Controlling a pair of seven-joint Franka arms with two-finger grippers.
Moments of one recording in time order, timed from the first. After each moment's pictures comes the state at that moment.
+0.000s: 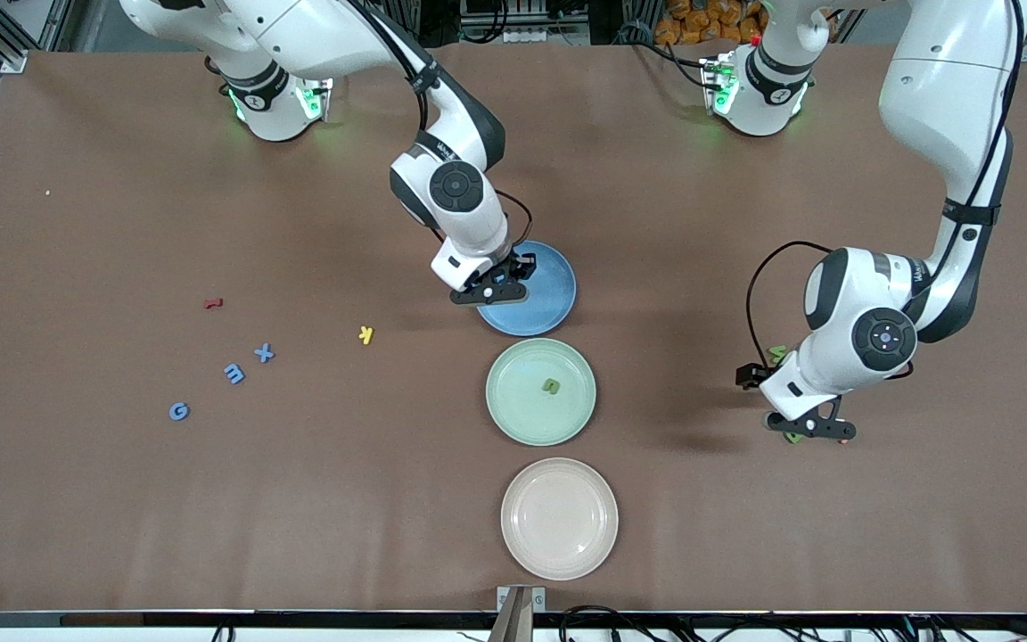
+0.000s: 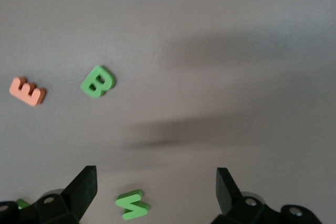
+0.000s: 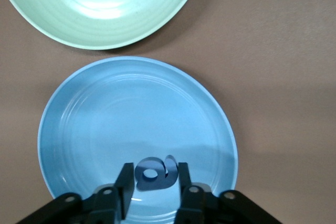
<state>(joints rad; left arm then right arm) -0.04 0.57 -0.14 -1.75 0.14 2.25 -0.09 0.65 0.57 0.18 -1.81 0.05 2.45 0.74</state>
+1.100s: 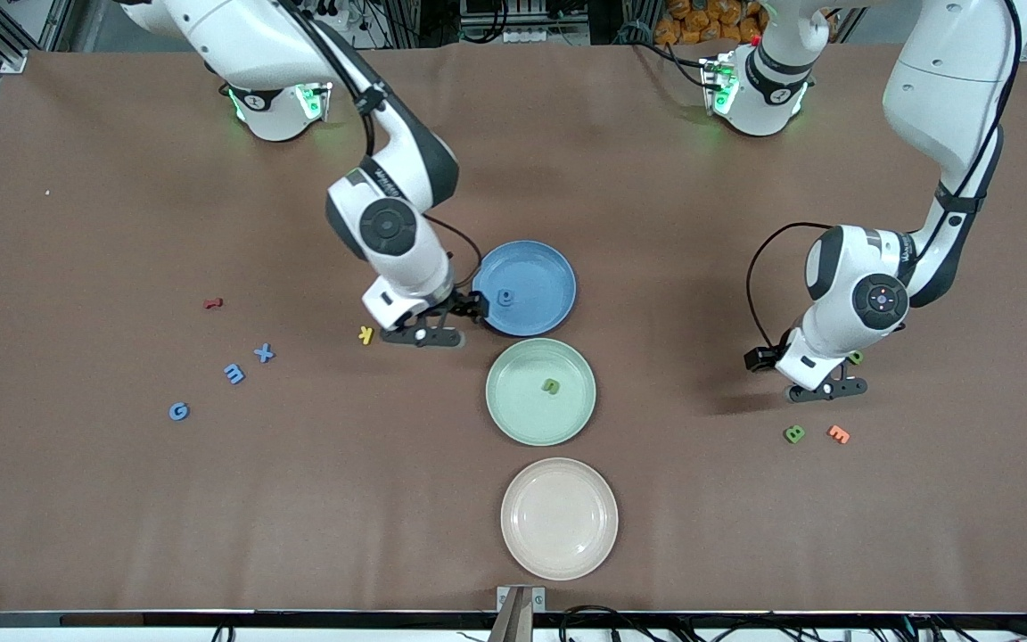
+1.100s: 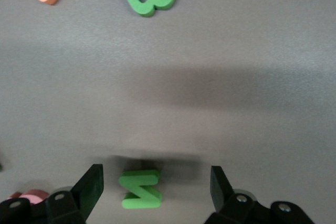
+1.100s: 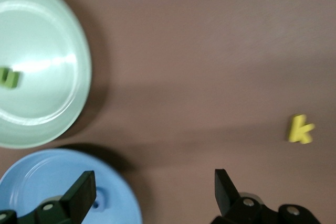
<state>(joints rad) 0.02 0.51 -0.11 -2.05 0.14 2.53 -0.32 0.47 0.51 0.16 -1.76 0.00 2.28 0.72</state>
